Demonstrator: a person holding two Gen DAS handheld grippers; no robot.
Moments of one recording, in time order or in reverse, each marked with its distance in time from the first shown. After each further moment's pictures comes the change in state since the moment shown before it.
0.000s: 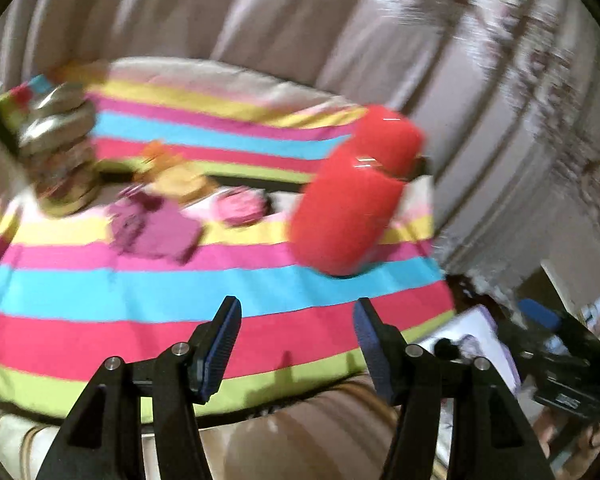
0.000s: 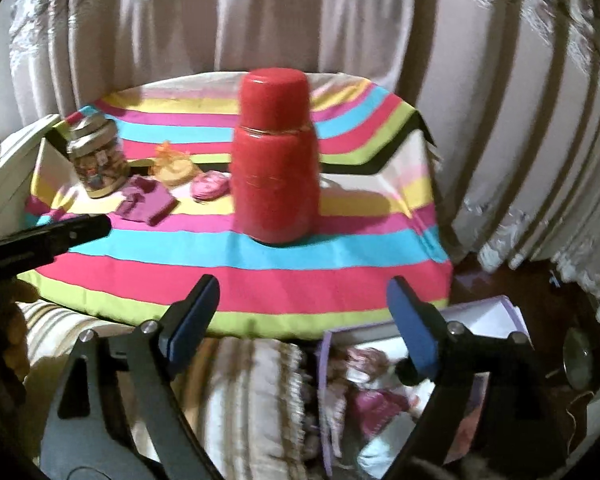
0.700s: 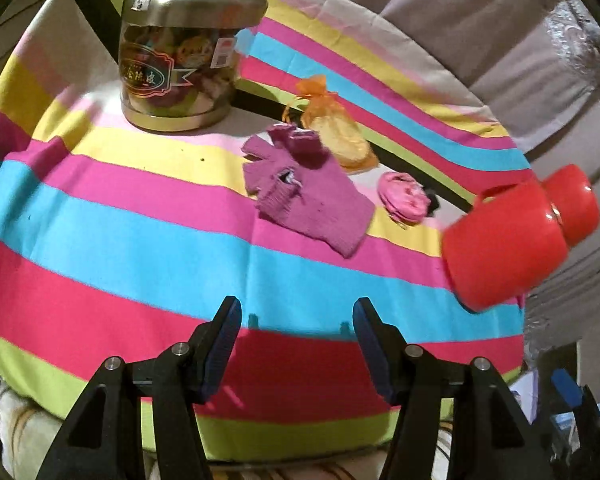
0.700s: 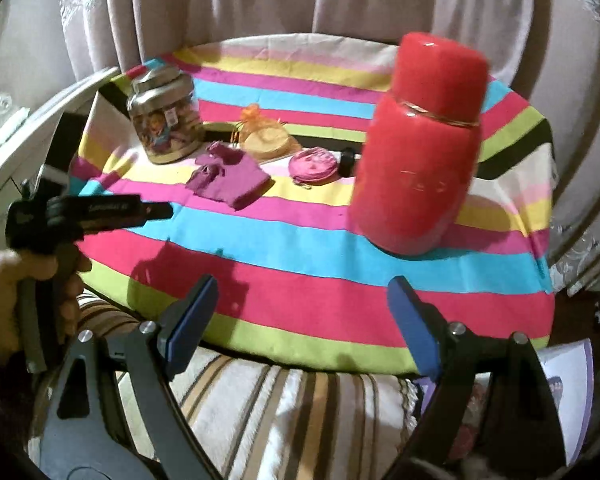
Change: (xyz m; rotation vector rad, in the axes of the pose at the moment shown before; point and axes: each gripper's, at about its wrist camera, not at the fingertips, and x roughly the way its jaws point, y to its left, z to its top) left arm 0.062 0.131 0.017 -0.303 0.141 0.184; right arm 0.077 0.101 0.017 -0.134 0.110 0.232
